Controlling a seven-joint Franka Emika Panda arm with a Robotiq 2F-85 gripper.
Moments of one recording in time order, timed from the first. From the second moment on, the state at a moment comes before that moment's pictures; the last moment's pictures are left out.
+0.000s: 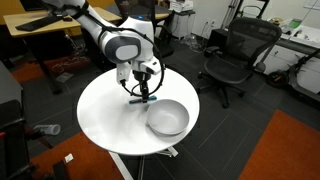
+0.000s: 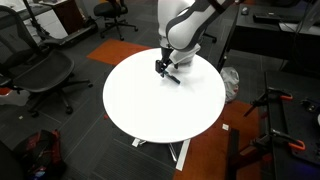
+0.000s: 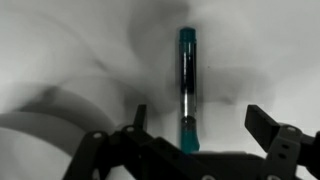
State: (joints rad) arm -0.01 0.72 -0.10 -1.80 0.07 2.54 0.34
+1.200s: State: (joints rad) arm 0.00 0.78 -0.11 -1.74 0.07 2.54 0.34
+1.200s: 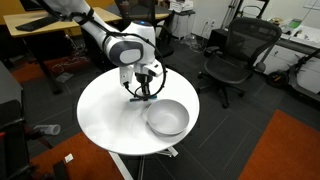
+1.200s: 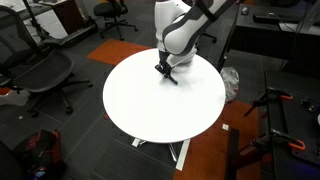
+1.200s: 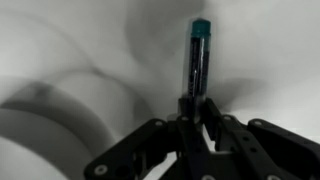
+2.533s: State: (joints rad) arm -0.07 0.53 -0.18 -1.71 0.07 2.53 0.34
